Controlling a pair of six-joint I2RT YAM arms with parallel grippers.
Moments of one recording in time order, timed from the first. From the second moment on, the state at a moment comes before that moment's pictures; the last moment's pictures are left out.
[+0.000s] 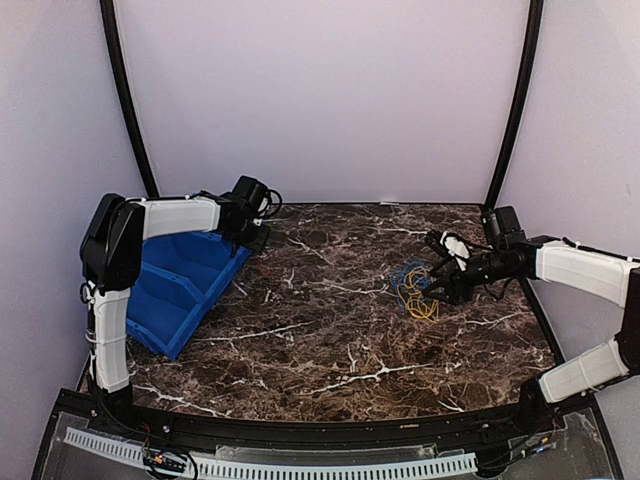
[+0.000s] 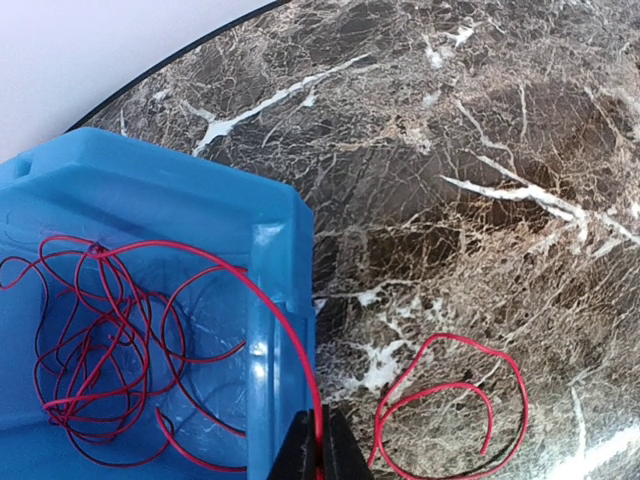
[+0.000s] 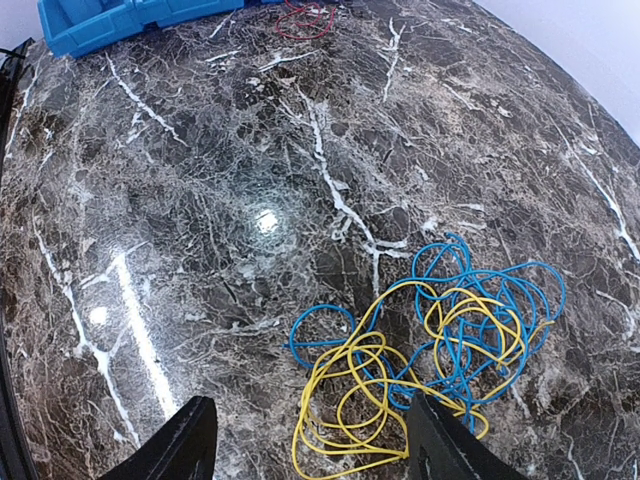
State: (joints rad) left arm -0.49 2.12 1.62 -0.44 -0.30 -0.02; right arm 0.27 1.30 0.79 -0.40 -0.62 -0.60
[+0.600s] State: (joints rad) left arm -0.36 1.88 1.62 -0.46 -0.31 0.01; right arm 0.27 1.31 0.79 -0.40 -0.62 -0.60
